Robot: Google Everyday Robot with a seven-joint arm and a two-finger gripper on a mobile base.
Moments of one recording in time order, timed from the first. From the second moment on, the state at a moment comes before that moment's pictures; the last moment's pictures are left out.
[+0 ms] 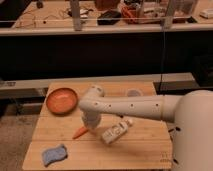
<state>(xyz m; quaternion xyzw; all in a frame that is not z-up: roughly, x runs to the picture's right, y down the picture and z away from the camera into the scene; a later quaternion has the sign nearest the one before) -0.073 0.205 0.801 -0.27 -0.24 -0.46 0.81</state>
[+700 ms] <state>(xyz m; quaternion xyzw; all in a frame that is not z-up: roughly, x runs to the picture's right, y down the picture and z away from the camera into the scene) -0.087 0.201 0.812 -0.30 -0.24 -0.41 0.83</state>
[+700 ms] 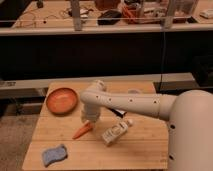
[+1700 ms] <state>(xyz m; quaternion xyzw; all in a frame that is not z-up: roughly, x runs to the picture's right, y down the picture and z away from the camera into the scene) -0.100 0.228 0.847 -0.34 -0.22 -0.35 0.84</state>
